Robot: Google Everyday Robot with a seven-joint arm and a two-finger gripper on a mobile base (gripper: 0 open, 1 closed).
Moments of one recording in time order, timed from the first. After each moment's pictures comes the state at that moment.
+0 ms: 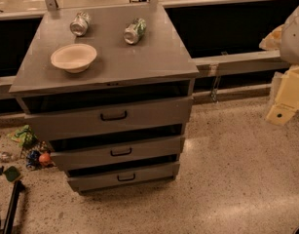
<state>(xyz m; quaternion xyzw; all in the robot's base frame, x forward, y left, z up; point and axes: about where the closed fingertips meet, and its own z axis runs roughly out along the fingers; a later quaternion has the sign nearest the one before) 0.438 -0.215 0.981 -0.60 0.78 -0.04 0.17</state>
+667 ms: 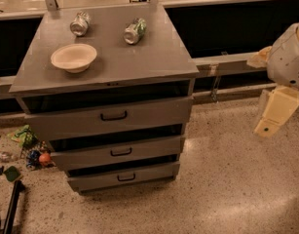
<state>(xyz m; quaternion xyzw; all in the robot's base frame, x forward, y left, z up) 0.446 -0.208 0.940 -0.61 0.77 0.00 0.18</state>
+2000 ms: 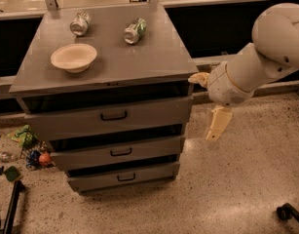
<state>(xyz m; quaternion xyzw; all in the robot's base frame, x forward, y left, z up) 0.516 -0.129 0.834 -0.73 0.64 0.06 0.24</state>
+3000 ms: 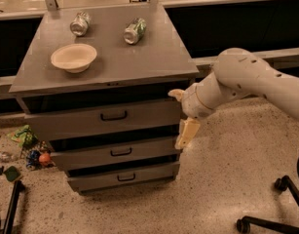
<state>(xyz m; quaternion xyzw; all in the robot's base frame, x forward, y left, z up) 0.568 -0.078 0.740 -0.72 0.63 0.09 0.27</state>
